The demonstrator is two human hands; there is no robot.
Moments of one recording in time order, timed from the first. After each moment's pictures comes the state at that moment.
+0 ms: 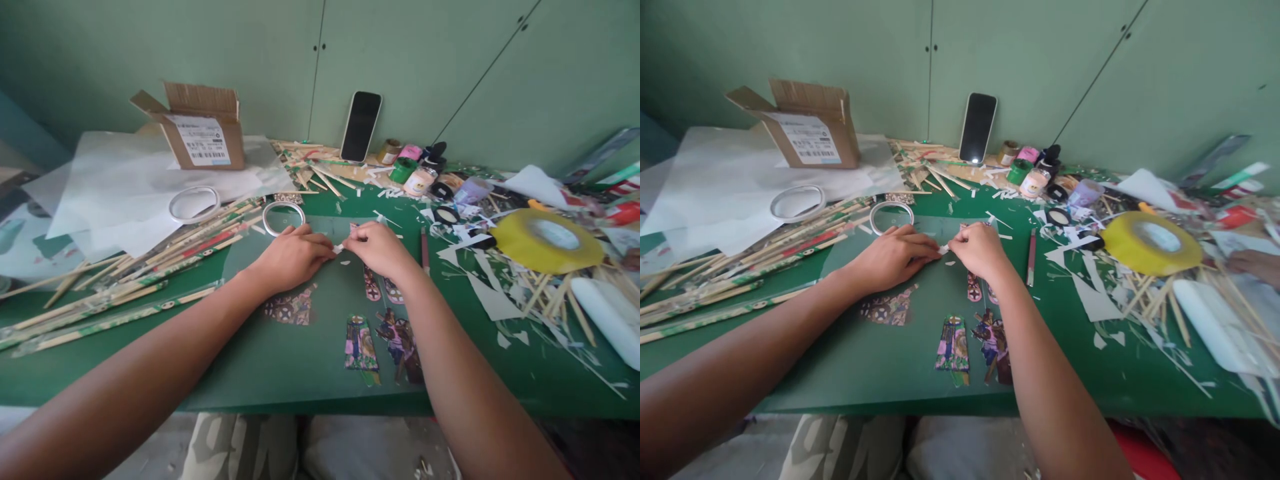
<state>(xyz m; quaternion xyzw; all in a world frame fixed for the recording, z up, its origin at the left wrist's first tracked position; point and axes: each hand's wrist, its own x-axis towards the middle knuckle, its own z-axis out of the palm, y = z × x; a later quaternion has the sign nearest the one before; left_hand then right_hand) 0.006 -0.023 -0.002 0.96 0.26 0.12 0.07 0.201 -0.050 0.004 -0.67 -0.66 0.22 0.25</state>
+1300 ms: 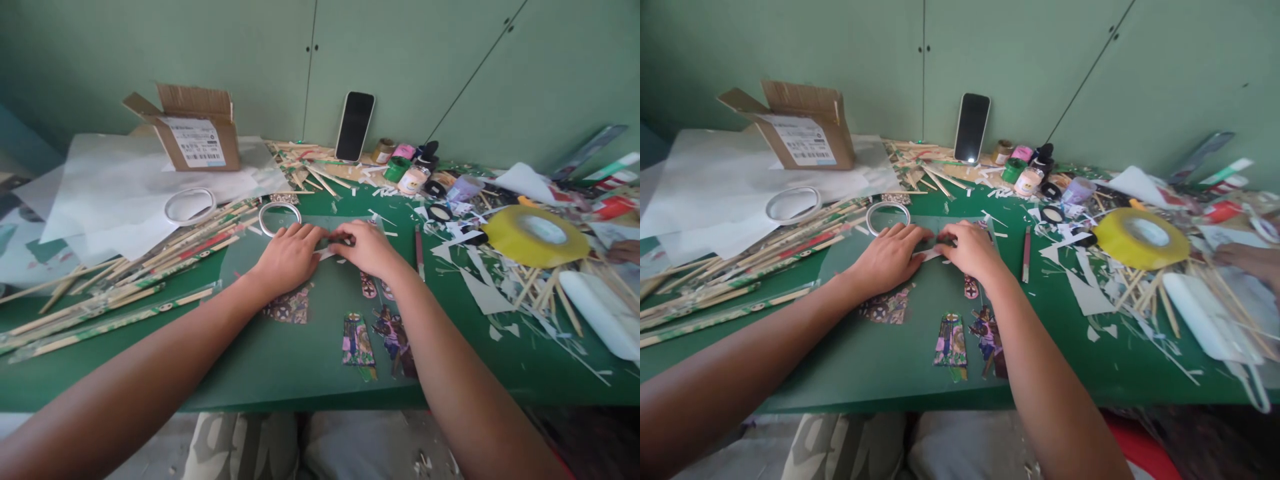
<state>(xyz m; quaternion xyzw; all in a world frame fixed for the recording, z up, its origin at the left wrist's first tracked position) 0.013 -0.031 -0.003 0.93 0.35 0.12 0.01 0.202 -0.046 -0.010 -0.65 -0.71 0.13 0.23</state>
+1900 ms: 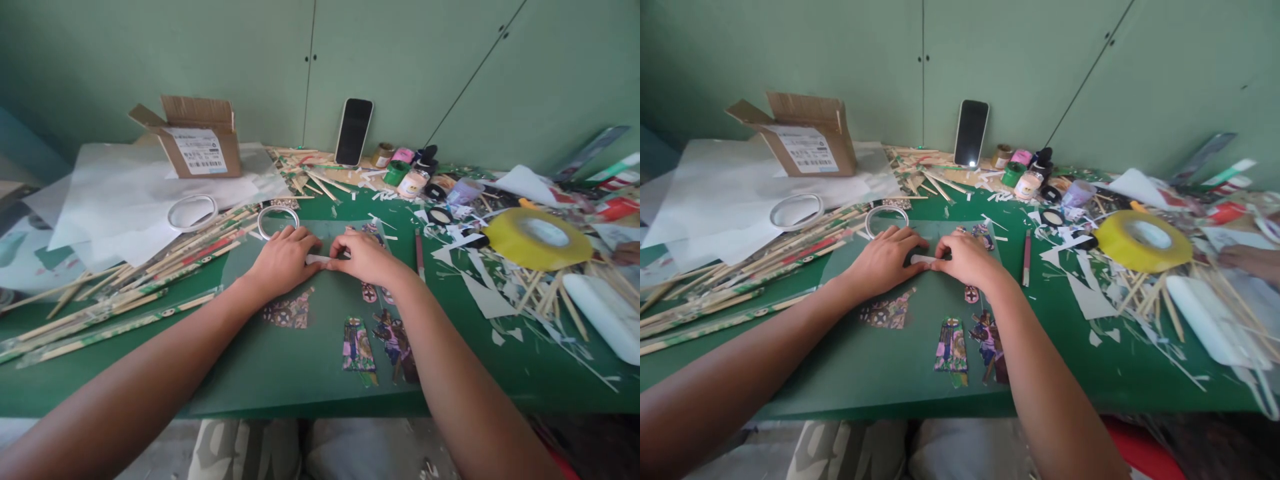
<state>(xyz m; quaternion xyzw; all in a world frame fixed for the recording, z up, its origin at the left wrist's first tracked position) 0.005 -0.024 -0.002 0.92 0.36 0.13 0.04 0.197 -0.055 0.002 -0.62 -0.74 0.19 0.15</state>
